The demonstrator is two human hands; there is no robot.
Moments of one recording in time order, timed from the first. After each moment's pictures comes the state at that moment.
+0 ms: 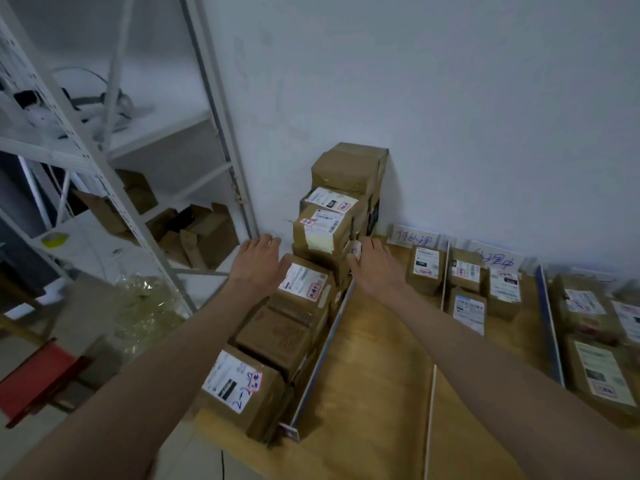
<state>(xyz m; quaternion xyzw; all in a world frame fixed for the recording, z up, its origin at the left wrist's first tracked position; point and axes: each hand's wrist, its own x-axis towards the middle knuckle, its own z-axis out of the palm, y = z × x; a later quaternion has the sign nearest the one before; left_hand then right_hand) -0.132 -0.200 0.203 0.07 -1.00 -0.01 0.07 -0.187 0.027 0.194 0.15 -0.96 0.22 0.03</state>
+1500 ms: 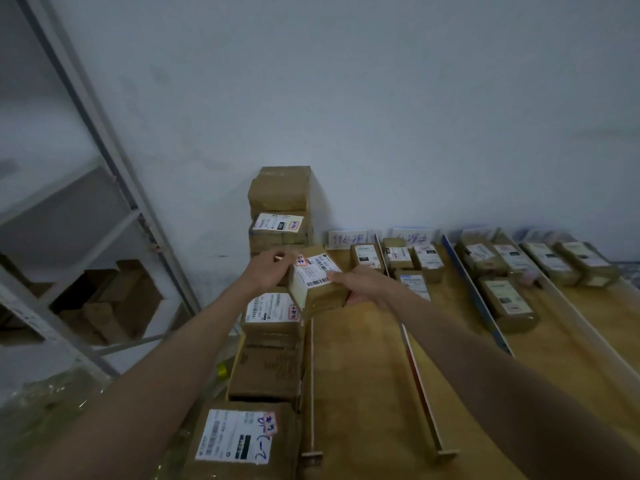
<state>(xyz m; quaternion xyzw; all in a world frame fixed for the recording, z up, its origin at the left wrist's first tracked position) -0.185 -0.196 0.238 -0.06 -0.91 -0.40 -0.08 -0.140 0.012 0.228 -0.11 -0.80 0.56 -0.20</state>
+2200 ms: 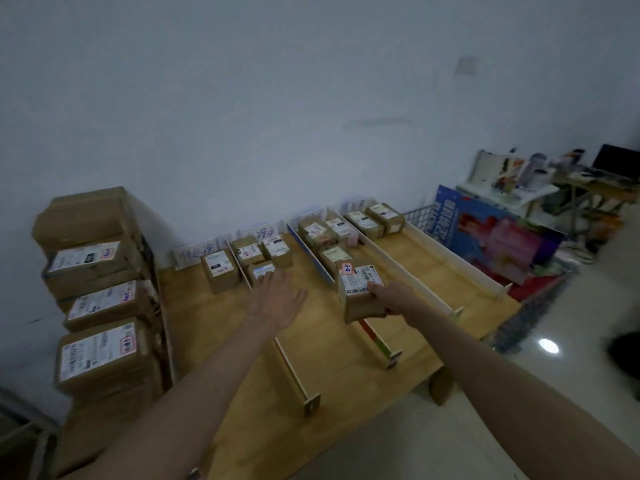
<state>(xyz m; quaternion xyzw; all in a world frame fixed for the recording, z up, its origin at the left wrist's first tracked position) -0.038 0.069 0.192 -0.38 -0.92 -0.05 0.03 0.107 0.268 0.203 -0.46 -0.75 0.47 0.03</state>
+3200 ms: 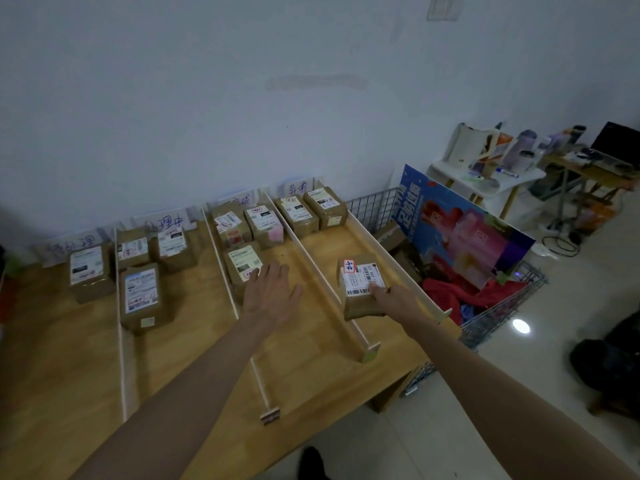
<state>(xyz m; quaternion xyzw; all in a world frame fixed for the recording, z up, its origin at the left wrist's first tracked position) 0.001 0.428 0.119 -0.38 -0.93 -0.02 0.01 0.162 0.618 0.132 -0.45 -0.79 0.41 0.00</state>
